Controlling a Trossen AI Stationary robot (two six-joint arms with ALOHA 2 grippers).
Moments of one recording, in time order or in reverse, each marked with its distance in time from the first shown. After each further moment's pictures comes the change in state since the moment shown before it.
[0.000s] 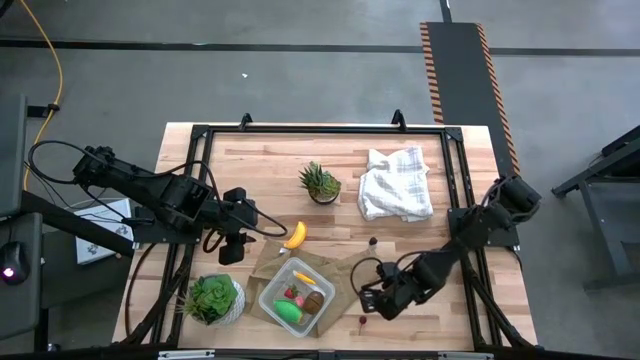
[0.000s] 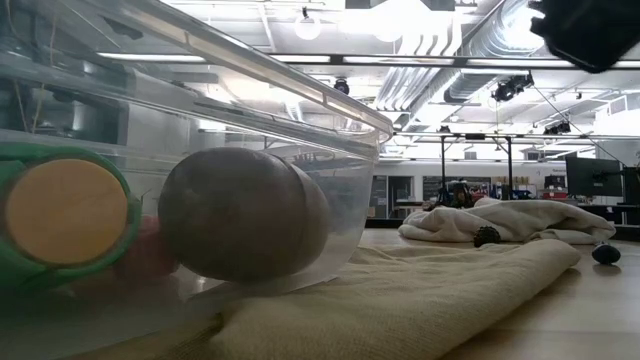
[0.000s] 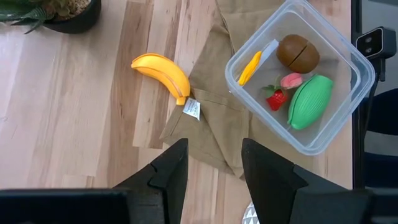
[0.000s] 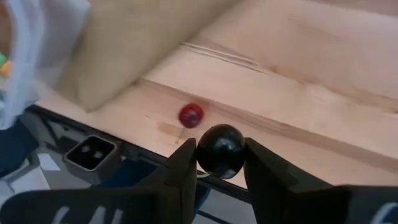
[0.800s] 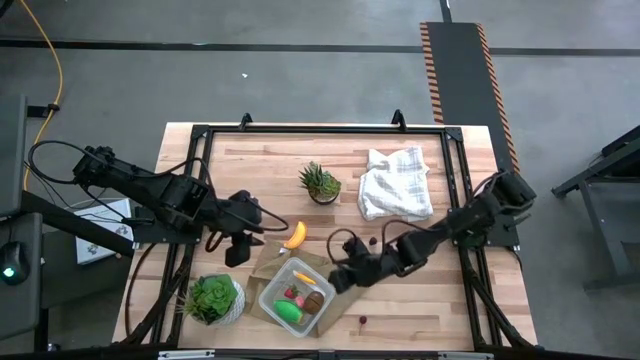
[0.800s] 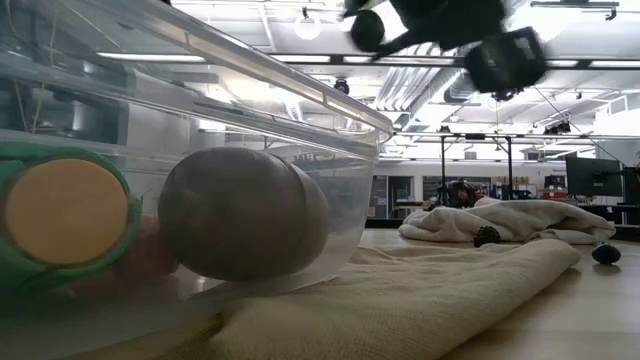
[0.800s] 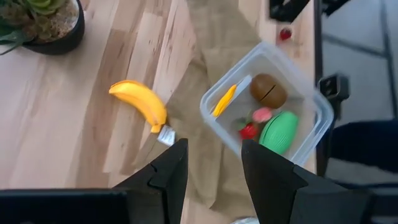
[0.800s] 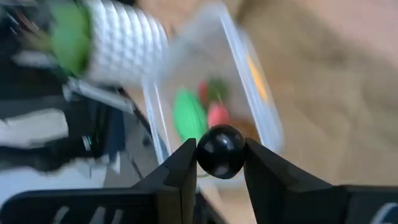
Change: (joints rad) left arm 0.001 0.000 0.000 0.130 0.020 -0.080; right arm -0.193 0.000 0.008 0.401 0.235 -0.542
